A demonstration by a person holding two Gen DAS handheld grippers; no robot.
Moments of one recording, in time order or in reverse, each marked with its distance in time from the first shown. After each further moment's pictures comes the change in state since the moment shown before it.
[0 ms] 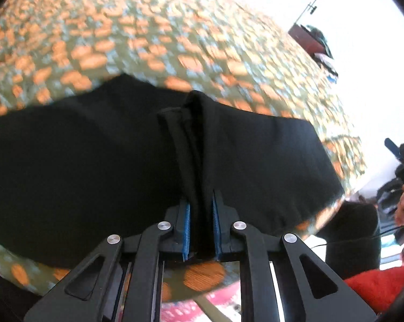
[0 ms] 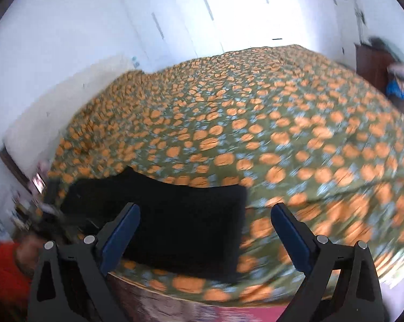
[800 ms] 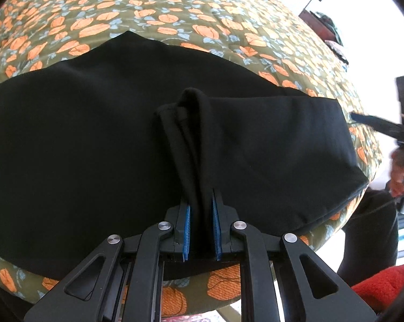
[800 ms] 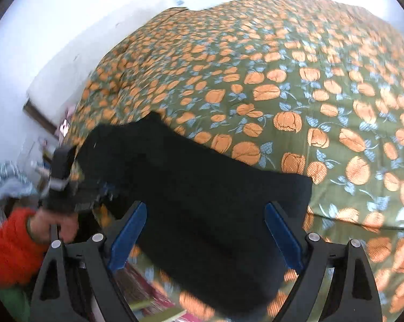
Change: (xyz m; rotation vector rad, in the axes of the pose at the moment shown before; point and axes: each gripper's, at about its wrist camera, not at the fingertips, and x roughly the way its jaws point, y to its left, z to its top) left arm 0.045 0.007 -0.025 0.000 0.093 0.026; right arm 0.153 0.012 0.008 -0.068 0.348 0.283
